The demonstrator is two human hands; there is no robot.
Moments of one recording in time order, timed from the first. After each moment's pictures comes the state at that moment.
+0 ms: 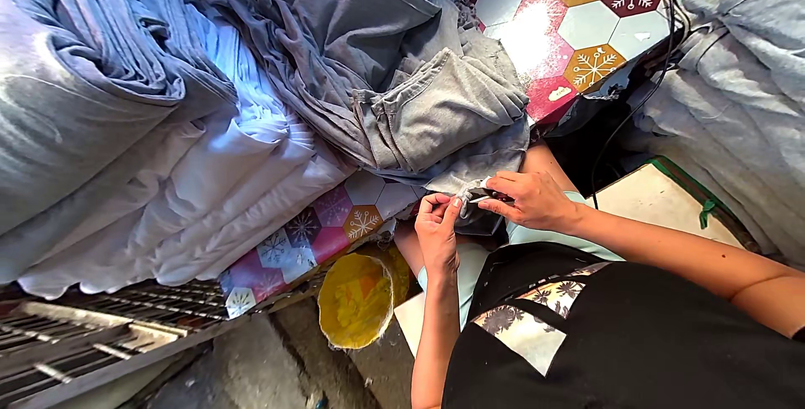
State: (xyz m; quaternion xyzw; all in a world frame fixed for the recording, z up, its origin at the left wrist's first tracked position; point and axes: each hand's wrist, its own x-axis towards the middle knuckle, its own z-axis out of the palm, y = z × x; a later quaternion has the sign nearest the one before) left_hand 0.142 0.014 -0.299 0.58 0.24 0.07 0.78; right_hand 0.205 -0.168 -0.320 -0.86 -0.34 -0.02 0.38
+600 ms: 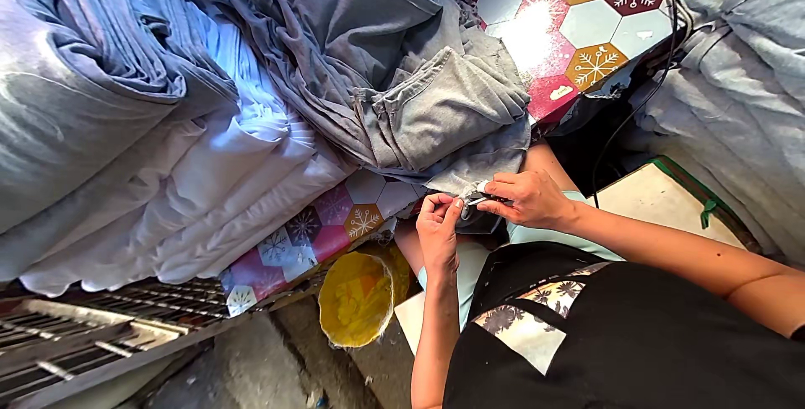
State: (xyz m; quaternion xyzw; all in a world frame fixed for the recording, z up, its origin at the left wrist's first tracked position) left_hand 0.141 0.015 -0.297 0.59 0.24 0.05 0.77; right_hand 0.209 -0.164 -0.325 -0.83 -0.39 -0.10 0.39
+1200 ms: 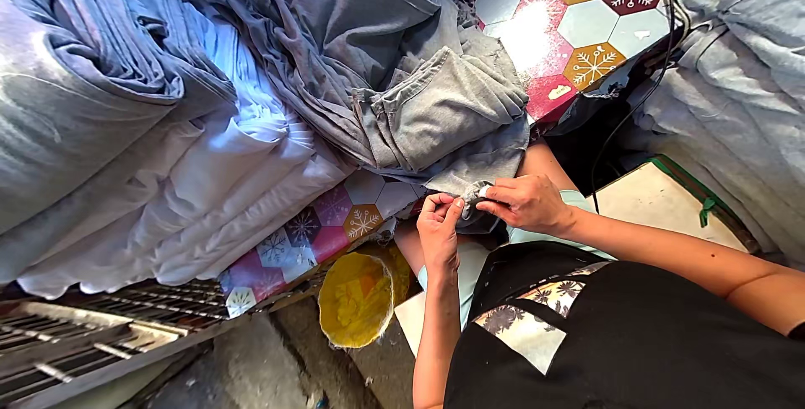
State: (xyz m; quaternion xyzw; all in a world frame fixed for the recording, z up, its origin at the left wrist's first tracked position) left_hand 0.142 0.014 -0.298 0.58 0.24 0.05 0.77; right_hand 0.199 -0.161 -0.329 -0.84 -0.35 -0.13 0.40
